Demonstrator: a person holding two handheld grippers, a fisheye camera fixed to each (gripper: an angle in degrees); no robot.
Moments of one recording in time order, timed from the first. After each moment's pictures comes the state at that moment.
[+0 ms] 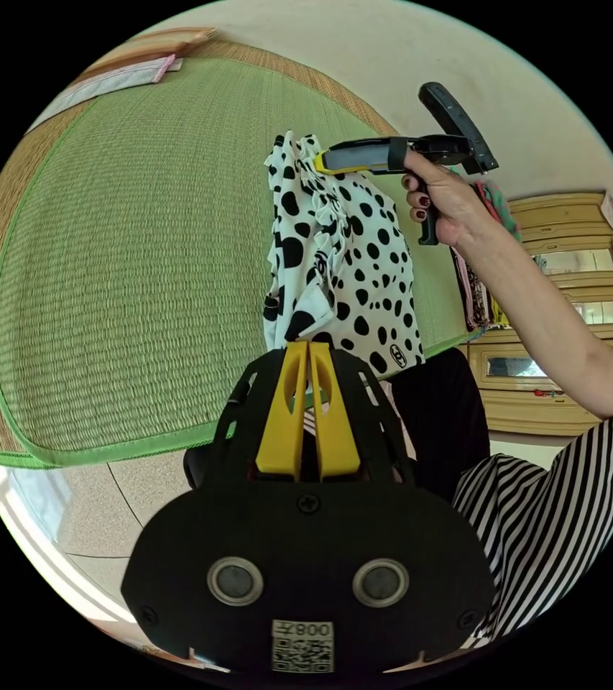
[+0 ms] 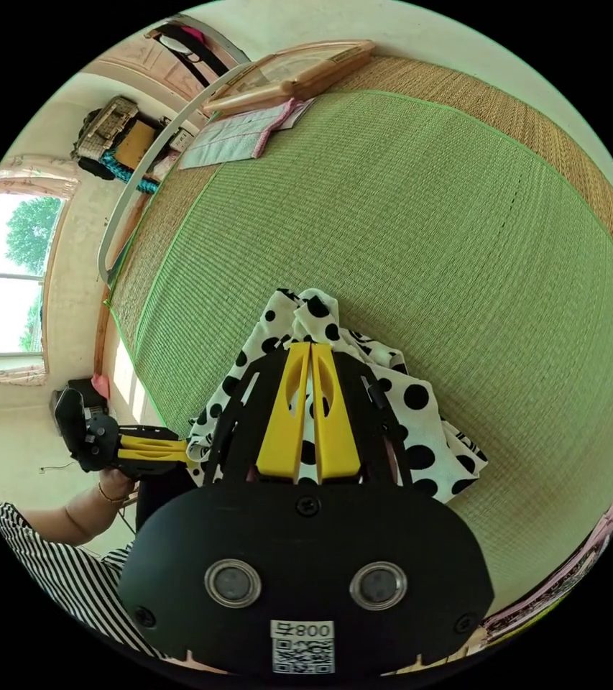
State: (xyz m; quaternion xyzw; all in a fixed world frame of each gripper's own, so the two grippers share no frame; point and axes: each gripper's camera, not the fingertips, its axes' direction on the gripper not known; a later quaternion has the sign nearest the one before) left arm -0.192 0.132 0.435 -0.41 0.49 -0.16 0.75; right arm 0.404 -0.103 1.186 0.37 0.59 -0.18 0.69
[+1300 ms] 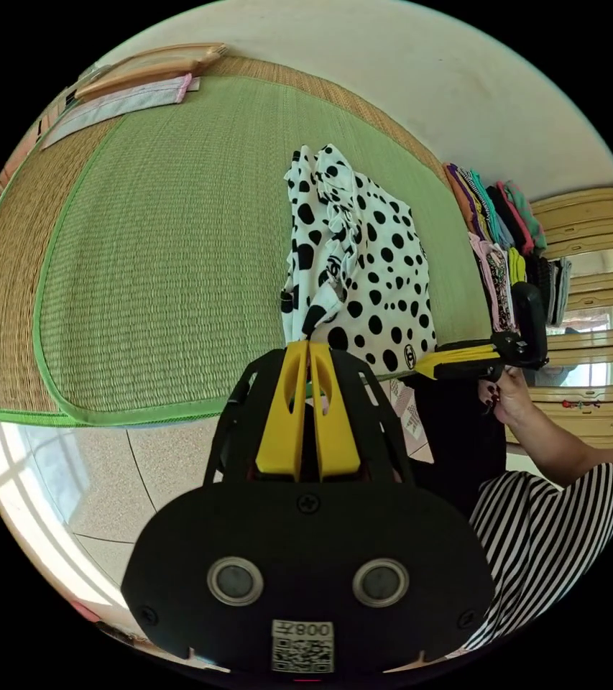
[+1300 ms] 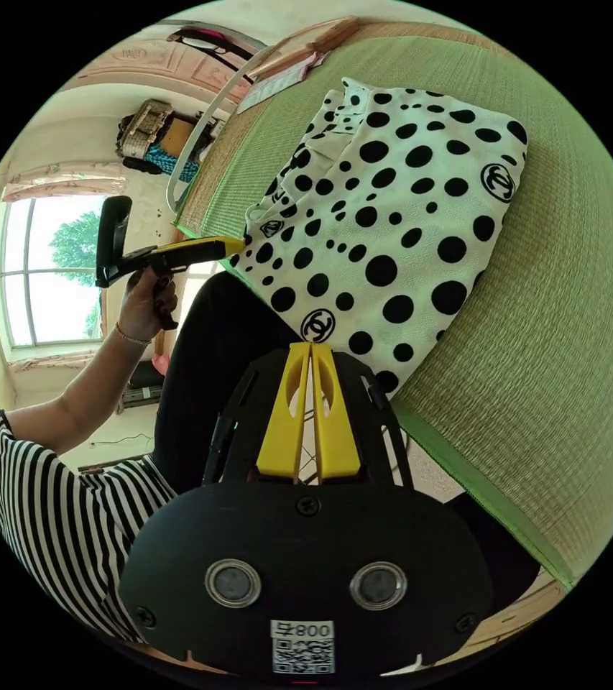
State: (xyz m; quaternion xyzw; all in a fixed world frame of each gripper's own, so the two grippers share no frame) left arm -0.048 0.120 0.392 -0.41 0.43 -0.15 0.79; right arm 0.630 0.067 1.245 0.34 0.49 -0.21 0.78
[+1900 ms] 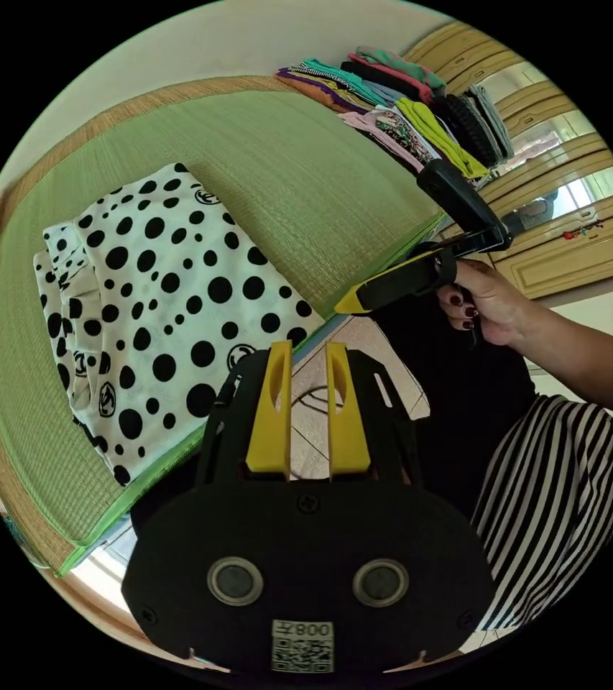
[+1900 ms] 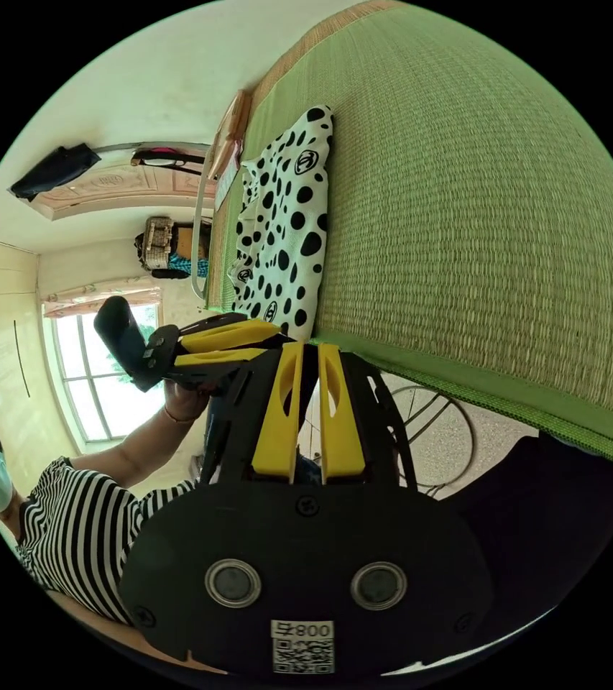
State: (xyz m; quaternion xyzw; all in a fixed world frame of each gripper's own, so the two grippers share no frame) left arm 0.191 0.072 0.288 -0.35 0.52 0.13 0.77; right arm 0.736 0.173 1.162 0.47 0.28 -0.20 0.81
